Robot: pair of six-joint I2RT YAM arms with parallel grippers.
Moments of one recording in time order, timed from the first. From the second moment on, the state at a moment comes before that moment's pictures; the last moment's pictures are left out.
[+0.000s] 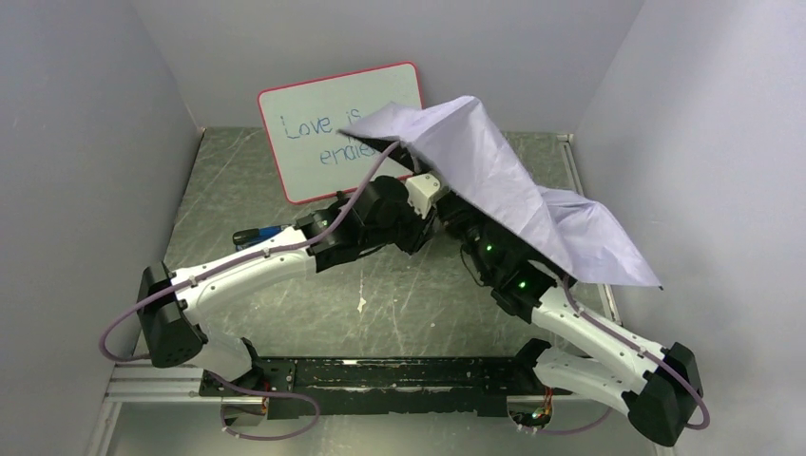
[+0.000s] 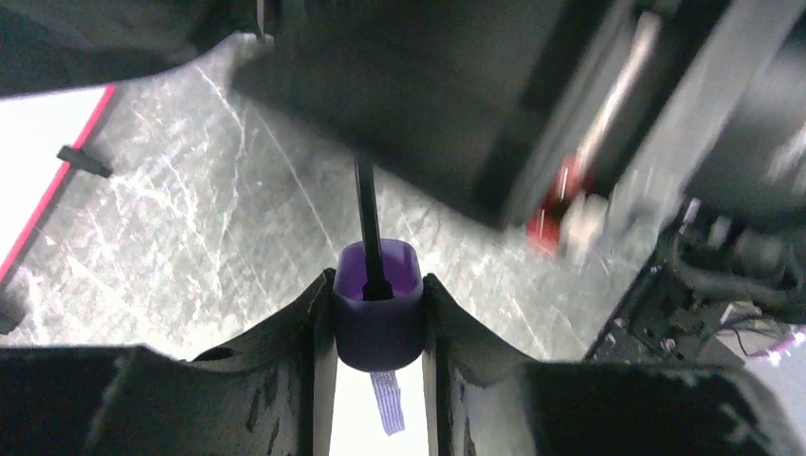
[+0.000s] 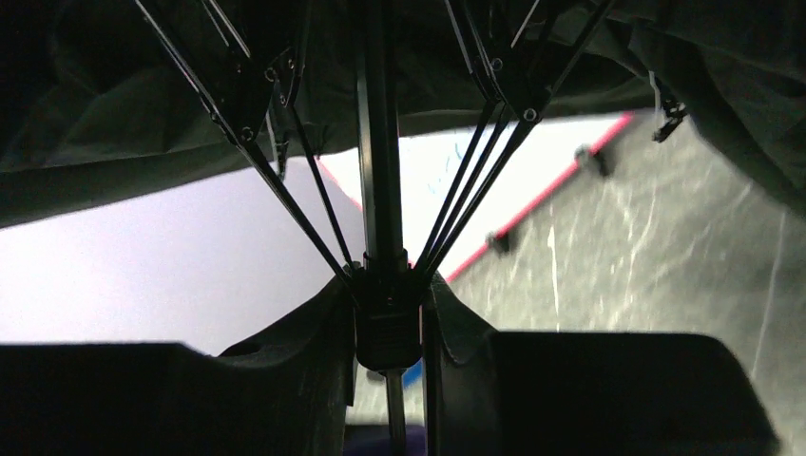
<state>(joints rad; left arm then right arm) -1.04 1.47 1.35 -0.34 -0.07 -0.13 0.74 0.93 0.67 0.26 0.50 1.00</state>
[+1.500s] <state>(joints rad) -1.03 1.42 1.38 -0.35 -0.22 -0.15 0.87 0.49 0.51 -0.08 0.22 0.70</state>
